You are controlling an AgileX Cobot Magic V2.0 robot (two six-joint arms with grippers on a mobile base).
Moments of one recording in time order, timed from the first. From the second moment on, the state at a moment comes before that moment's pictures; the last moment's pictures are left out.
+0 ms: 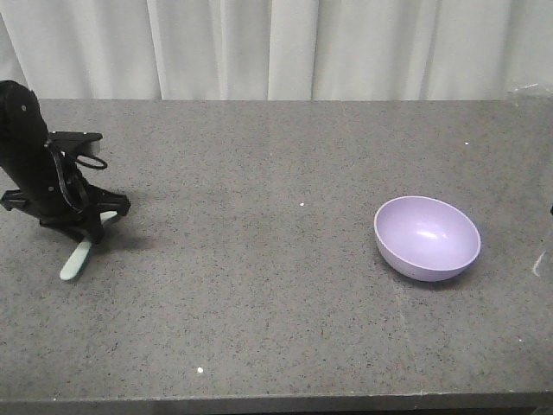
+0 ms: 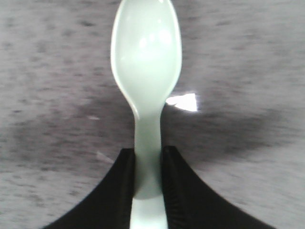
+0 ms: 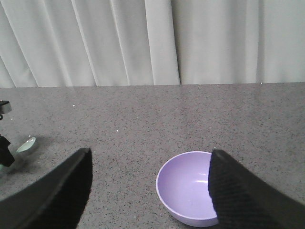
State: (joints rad) left arm -0.05 1.94 -1.57 -0.15 1.12 0.09; right arm -0.04 0.53 -0.73 0.57 0.58 -0.37
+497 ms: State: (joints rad) left arm -0.05 1.34 -1.57 -0.55 1.10 0.29; right arm -0.14 1.02 -1.08 0.56 0.62 -0.28
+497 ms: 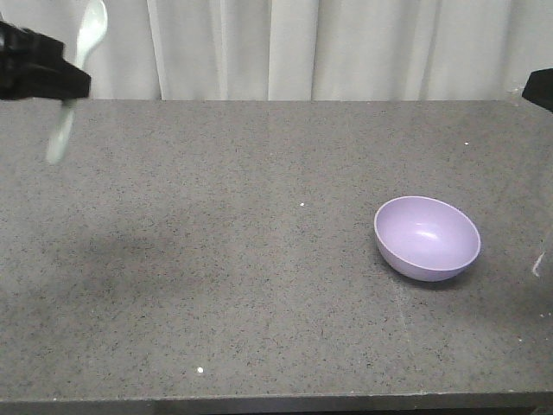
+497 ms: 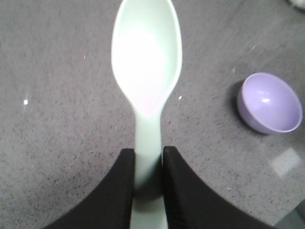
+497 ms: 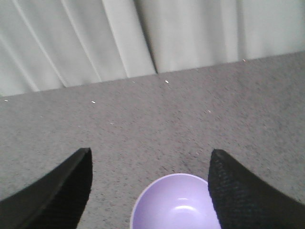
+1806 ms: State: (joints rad) left arm -0.05 1.08 -1.57 -0.61 1.13 0.29; right arm -0.21 1.74 -1.17 0.69 0.76 -0.55
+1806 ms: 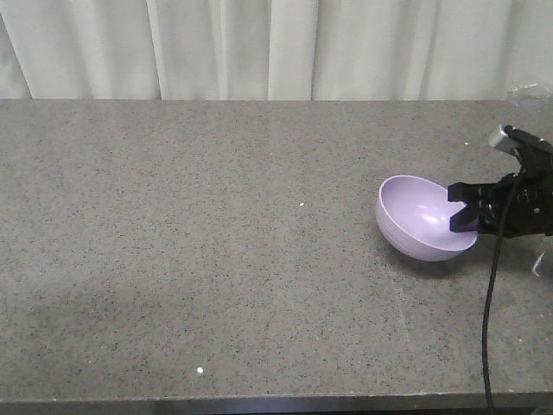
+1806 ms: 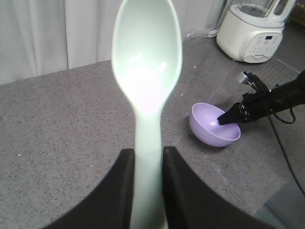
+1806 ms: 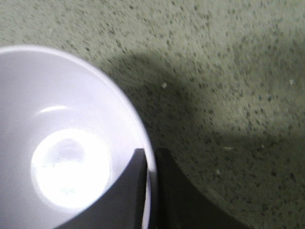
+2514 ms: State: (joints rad) left arm -0.05 1.08 -1.57 -0.61 1.14 0.29; right arm -0.21 1.13 -1.33 1.03 1.08 -0.72
